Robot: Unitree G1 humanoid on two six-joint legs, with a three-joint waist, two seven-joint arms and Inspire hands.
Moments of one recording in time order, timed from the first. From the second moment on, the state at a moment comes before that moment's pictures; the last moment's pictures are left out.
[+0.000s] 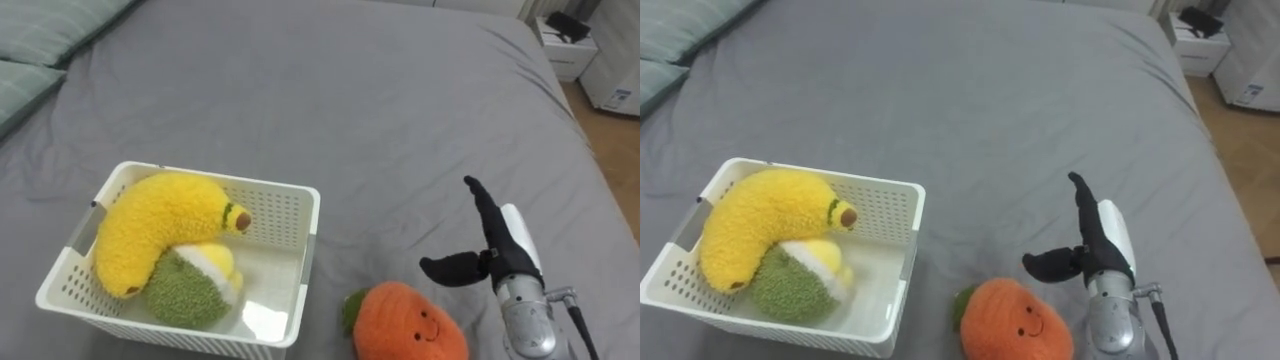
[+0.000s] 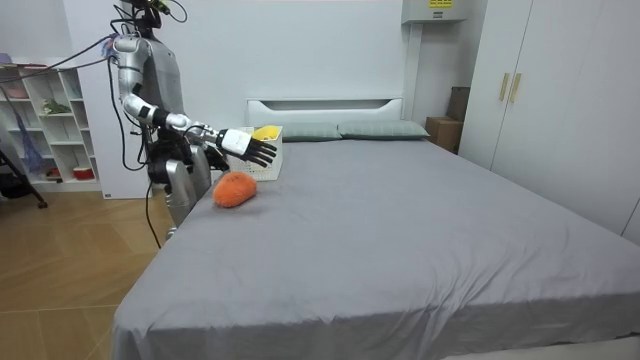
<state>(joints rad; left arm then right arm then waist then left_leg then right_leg) 0.19 0.17 0.09 0.97 0.38 0.10 0.29 0.10 -0.26 0.11 0.27 -0.30 0.06 -0.16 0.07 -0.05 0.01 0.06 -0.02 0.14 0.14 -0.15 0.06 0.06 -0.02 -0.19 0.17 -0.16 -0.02</state>
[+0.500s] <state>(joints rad) 0.17 0.18 0.01 0.98 0.26 0.10 0.31 0.12 -0.26 0.26 0.36 -0.32 0.07 -0.11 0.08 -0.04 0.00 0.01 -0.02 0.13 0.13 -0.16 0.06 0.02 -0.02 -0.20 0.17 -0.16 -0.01</state>
